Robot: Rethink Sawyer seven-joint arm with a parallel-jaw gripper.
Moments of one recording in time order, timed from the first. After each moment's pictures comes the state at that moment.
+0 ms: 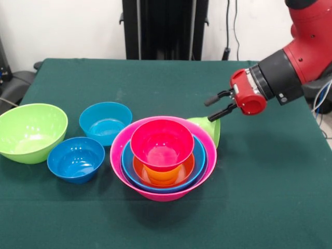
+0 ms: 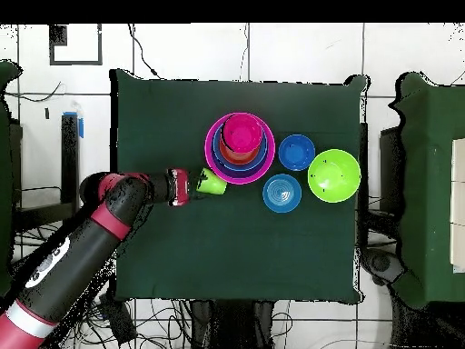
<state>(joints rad) 0.68 0.41 -1.30 1.20 0.81 0.84 3.29</state>
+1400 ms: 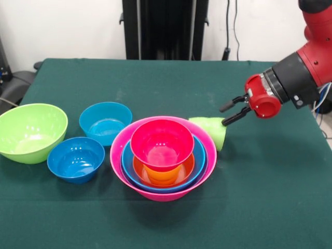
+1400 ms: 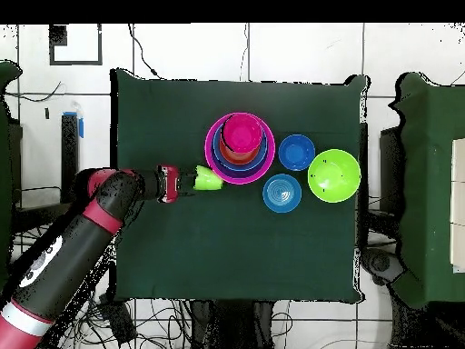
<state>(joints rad) 0.68 0.40 -1.30 1.16 0.83 0.87 3.43</state>
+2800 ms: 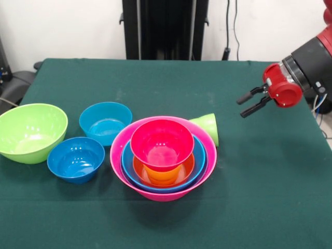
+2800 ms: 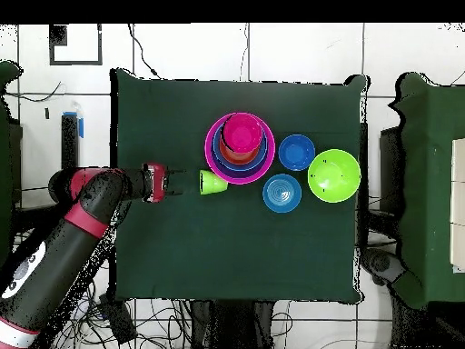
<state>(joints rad) 0.71 0.34 -1.29 1.16 0.83 0.90 3.43</state>
